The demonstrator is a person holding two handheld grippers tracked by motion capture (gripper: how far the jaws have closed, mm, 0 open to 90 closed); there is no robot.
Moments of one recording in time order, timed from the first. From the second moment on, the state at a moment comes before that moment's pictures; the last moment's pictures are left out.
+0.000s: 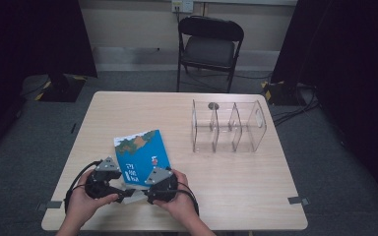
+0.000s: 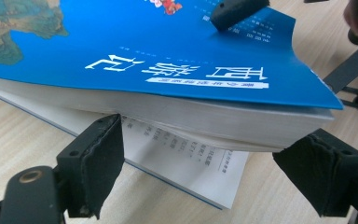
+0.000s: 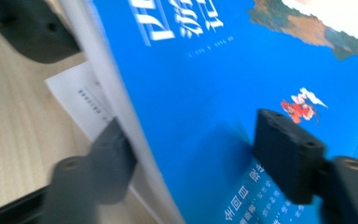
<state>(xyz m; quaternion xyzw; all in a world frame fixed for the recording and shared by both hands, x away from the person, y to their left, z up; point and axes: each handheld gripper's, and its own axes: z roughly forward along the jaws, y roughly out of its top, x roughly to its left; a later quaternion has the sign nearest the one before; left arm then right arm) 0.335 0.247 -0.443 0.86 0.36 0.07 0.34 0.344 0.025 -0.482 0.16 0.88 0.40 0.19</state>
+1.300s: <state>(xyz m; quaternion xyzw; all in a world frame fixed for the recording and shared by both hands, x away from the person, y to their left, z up) 0.323 0.253 -0.463 0.90 0.29 0.07 0.32 0.349 0.016 -0.437 0.17 0.89 0.39 0.17</state>
